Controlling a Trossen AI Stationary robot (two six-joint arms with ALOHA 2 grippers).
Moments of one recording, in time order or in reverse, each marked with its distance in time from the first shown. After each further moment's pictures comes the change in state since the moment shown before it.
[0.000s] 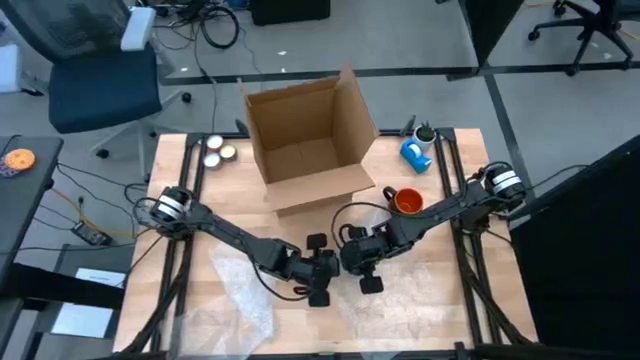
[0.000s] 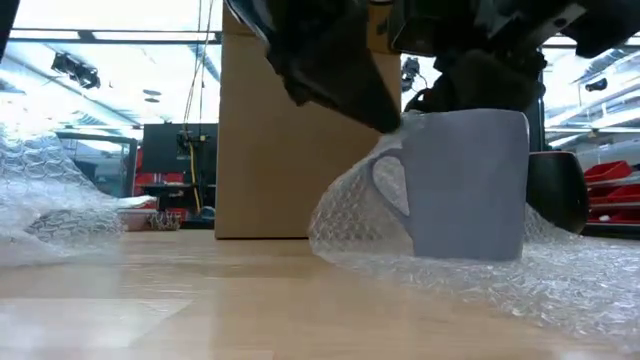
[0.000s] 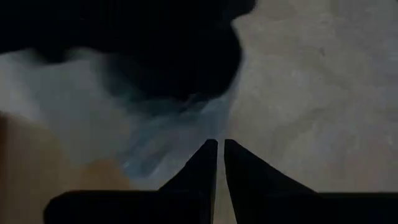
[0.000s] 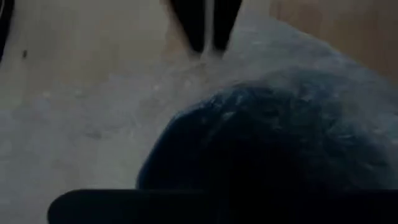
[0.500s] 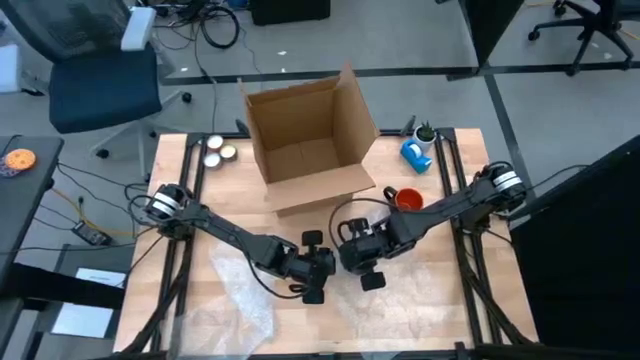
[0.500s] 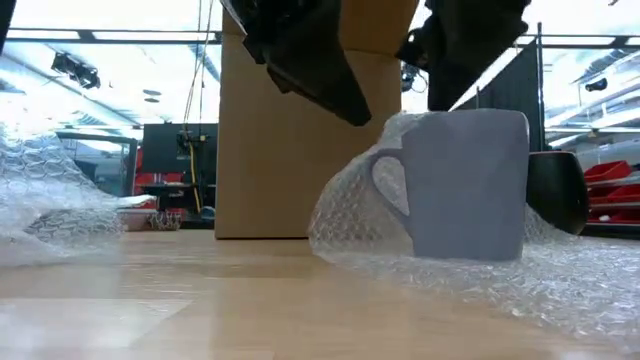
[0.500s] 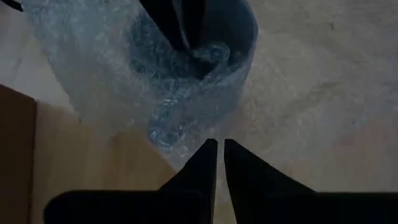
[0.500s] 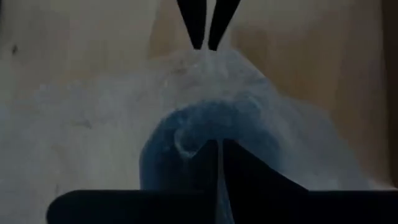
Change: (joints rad) left arm 0.000 -0.093 0.000 -0.177 -0.038 -0.018; right arm 0.010 0.000 0.188 -0.247 0.136 -0.063
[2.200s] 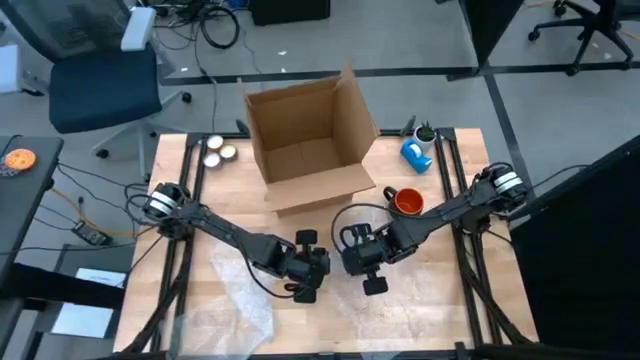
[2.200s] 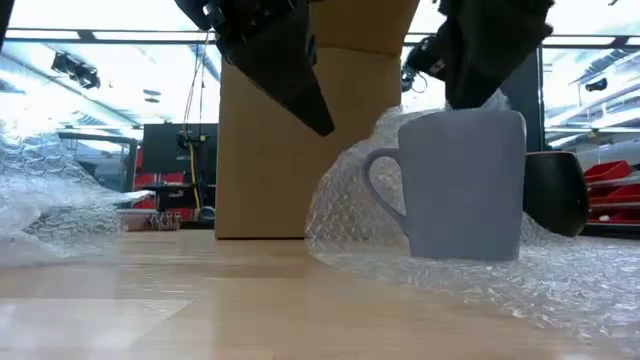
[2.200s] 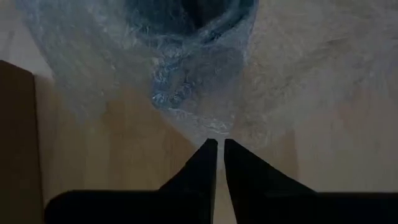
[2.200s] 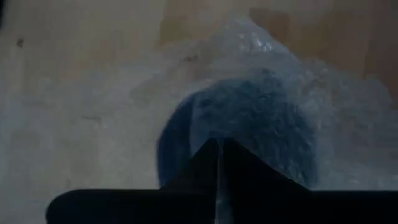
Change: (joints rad) left arm -0.003 -0.021 0.002 -0.136 0.031 0.000; right arm 0.027 0.000 -0.021 -0.014 0.011 0.054
